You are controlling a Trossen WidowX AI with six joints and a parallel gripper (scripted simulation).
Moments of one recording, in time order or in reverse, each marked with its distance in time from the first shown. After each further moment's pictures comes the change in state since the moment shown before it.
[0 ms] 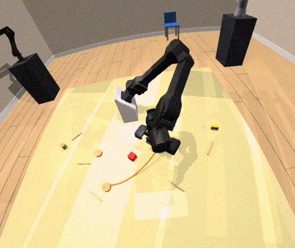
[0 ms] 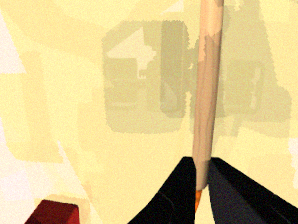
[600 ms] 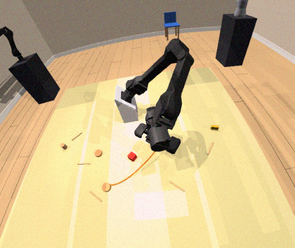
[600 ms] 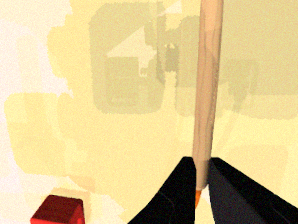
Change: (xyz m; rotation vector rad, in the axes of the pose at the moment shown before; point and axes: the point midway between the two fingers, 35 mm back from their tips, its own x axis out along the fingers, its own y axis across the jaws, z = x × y) arm -0.009 0.000 0.000 0.011 0.000 -0.001
